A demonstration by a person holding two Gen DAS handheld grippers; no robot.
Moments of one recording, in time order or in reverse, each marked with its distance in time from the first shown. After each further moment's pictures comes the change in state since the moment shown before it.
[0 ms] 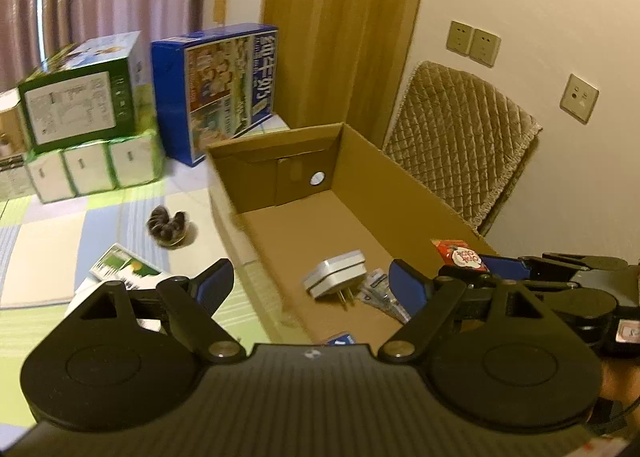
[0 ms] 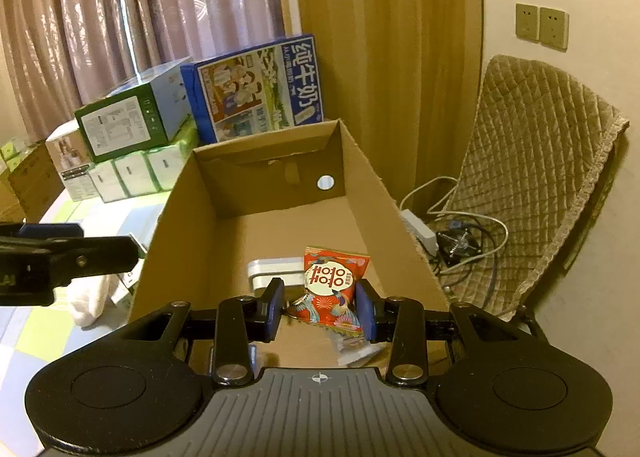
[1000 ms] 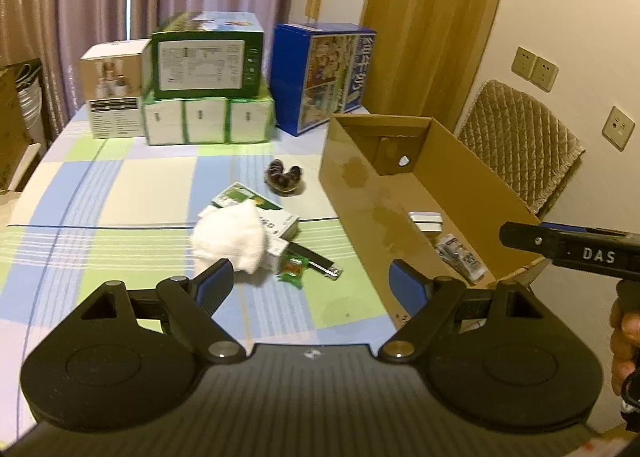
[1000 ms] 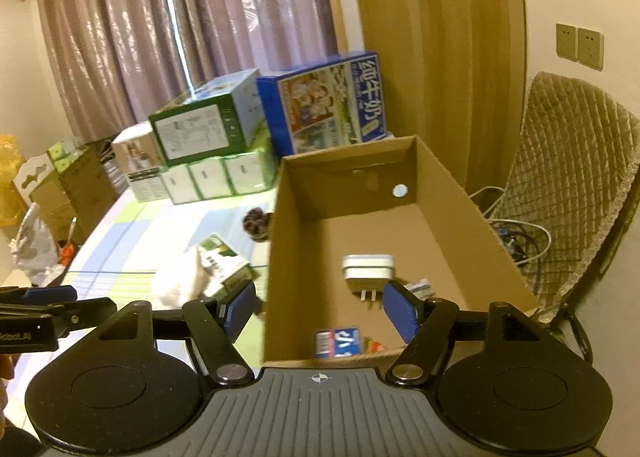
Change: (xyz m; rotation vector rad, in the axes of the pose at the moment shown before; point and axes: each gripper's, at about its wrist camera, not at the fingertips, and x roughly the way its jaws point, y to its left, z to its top) left arm -0.102 0.078 -0.061 -0.147 -0.006 0.146; right arm -0.057 0.075 -0.010 -0.025 -0.030 0.127
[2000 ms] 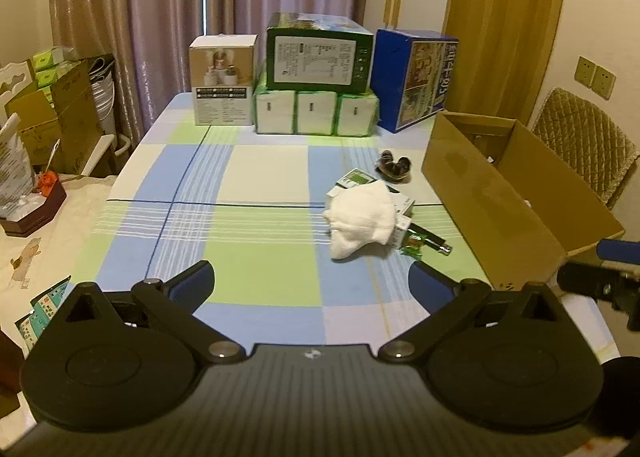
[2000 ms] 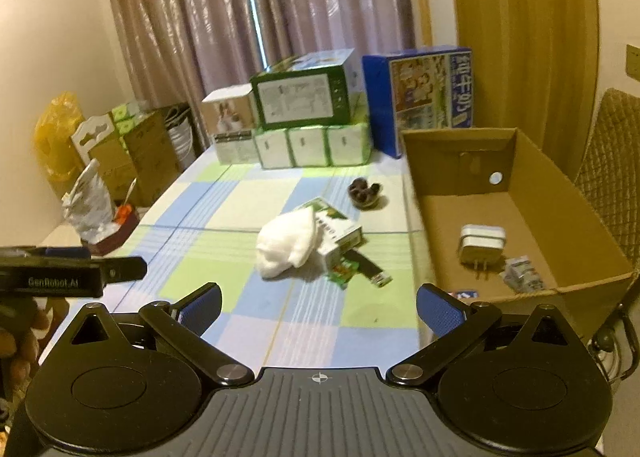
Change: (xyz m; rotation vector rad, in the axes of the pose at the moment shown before) left arm -0.049 0.091 -0.035 -0.038 -0.016 0.186; right arm 0.001 0.103 -0.047 -0.111 0.040 0.133
